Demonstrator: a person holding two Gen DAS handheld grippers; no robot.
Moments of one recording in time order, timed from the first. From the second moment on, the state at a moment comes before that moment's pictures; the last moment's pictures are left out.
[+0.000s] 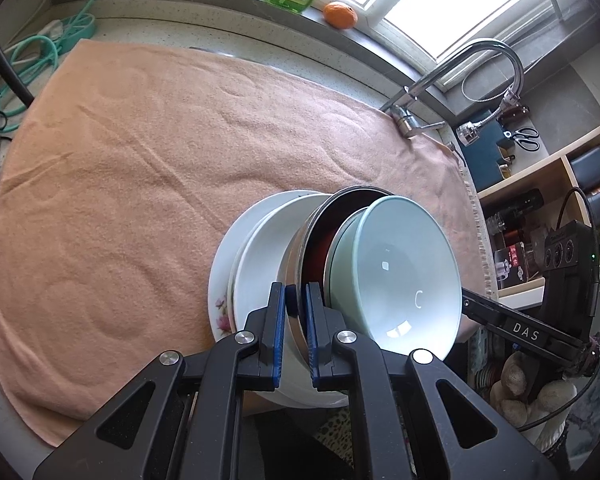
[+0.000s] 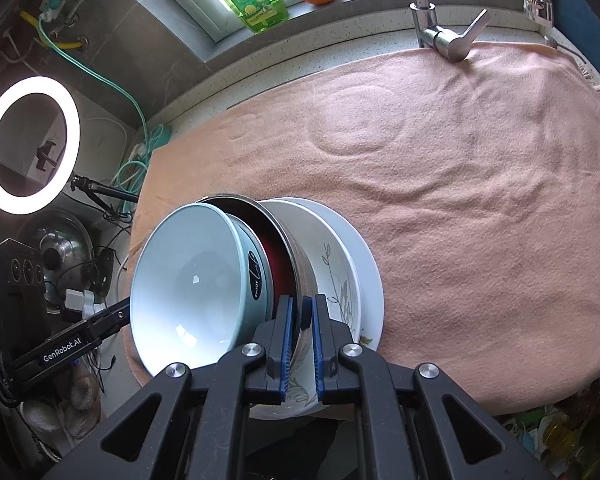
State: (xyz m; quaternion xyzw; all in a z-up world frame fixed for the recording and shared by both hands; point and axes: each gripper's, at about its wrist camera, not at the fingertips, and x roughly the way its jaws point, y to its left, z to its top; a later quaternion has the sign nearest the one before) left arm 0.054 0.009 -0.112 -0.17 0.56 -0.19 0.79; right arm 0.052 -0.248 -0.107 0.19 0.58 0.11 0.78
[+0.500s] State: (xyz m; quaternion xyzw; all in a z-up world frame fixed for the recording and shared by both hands) left arm 0.055 0.011 -0.115 -0.17 0.56 -0.19 0.79; right arm 0.053 -0.245 -0.106 0.19 0.58 0.11 0.79
